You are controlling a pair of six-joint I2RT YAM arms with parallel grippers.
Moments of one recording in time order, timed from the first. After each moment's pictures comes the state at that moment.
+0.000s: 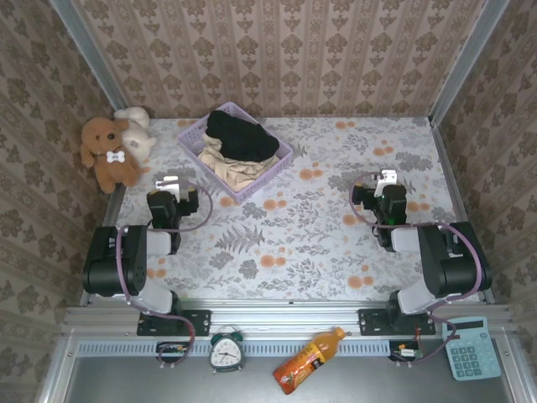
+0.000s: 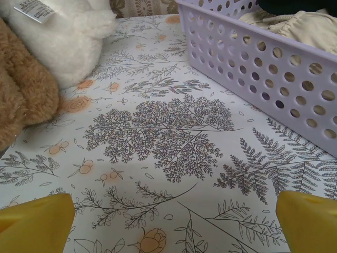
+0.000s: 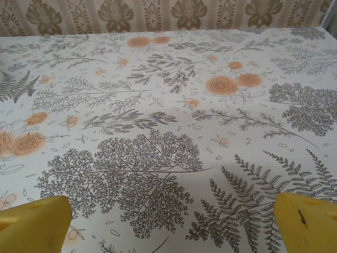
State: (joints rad) left arm -0.04 1.54 0.37 0.79 -0.12 0.06; right arm 0.02 1.53 0.40 0.76 0.10 0.05
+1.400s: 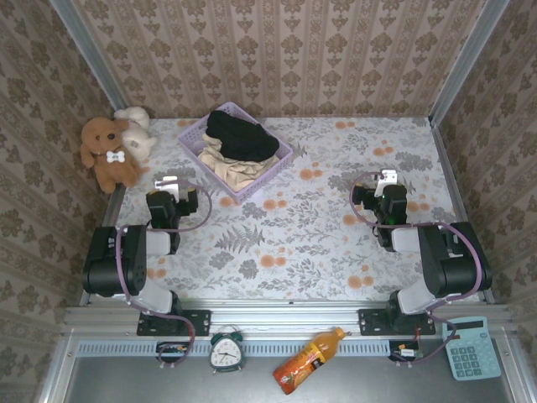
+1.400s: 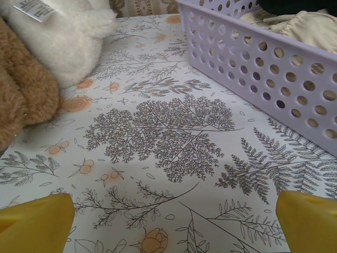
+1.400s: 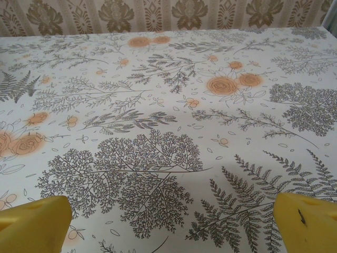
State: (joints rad) left arm -0.03 1.54 0.37 0.78 -0.11 0.07; right arm 0.02 1.52 0.40 0.75 0.09 0.05
